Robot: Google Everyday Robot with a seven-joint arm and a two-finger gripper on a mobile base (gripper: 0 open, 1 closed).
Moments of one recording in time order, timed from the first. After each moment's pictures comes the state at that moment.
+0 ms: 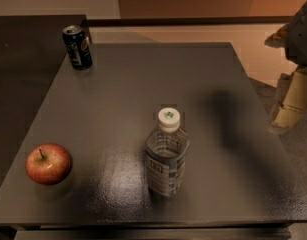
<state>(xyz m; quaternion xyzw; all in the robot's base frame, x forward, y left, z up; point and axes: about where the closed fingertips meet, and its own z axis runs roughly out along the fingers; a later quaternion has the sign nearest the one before) 0.438 -0.217 0.976 -0.60 0.78 -0.03 0.16</state>
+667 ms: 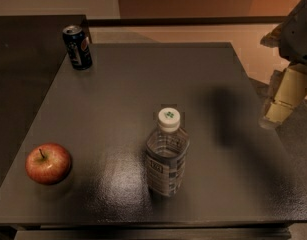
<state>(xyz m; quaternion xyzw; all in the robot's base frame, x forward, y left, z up) 0.451 -0.213 0.972 -0.59 0.79 -0.02 0.17</state>
